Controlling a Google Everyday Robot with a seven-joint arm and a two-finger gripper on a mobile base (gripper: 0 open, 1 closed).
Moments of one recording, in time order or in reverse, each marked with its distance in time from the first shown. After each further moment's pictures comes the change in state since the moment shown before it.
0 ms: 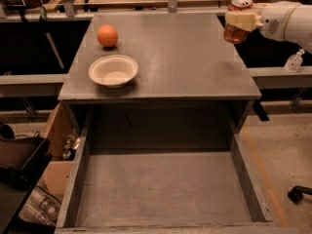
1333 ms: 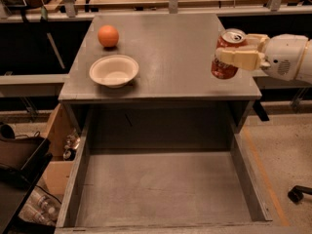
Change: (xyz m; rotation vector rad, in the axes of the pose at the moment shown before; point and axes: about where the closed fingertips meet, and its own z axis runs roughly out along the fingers) arm 0.025 0.140 -0.080 -0.287 -0.012 -0.026
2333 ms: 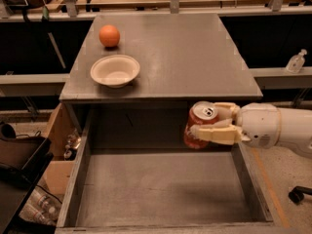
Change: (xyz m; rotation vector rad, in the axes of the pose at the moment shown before) arm 0.097 0.162 -0.005 -0.358 0.012 0.077
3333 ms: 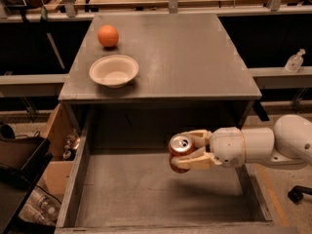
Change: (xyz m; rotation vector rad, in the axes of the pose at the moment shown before) arm 0.097 0.017 0.048 -0.129 0.136 -0.061
